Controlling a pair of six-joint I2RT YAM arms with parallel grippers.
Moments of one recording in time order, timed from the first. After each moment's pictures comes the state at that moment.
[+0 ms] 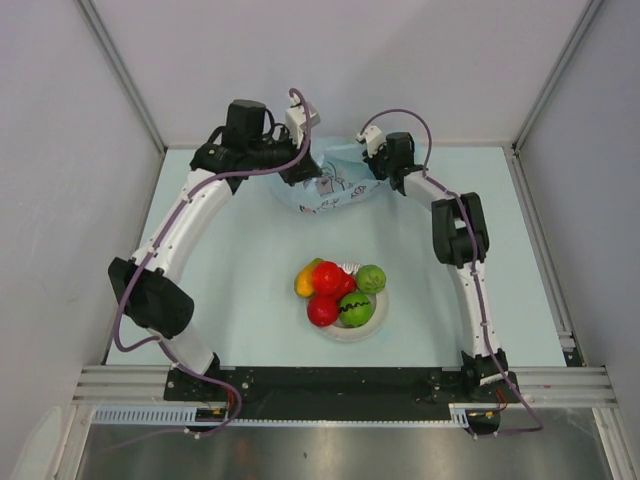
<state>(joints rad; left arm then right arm) -0.40 1.68 1.79 -0.66 0.67 0.25 0.28 2.54 2.05 0.02 -0.23 -0.42</state>
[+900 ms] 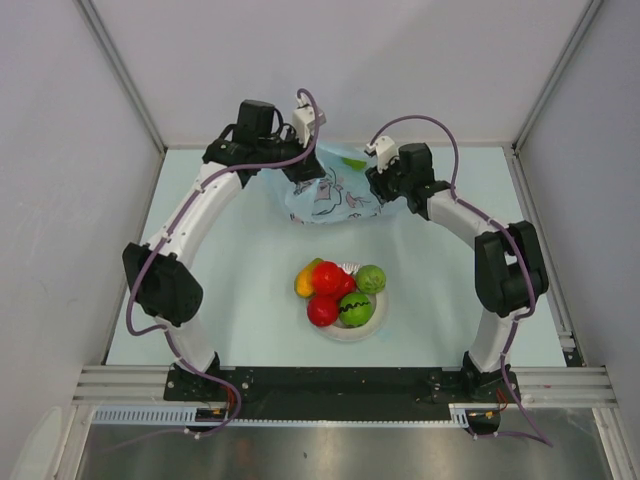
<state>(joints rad) -0.39 1.78 1.83 -0.66 0.66 0.24 0.35 1.86 1.36 -0.04 -0.20 -0.32</state>
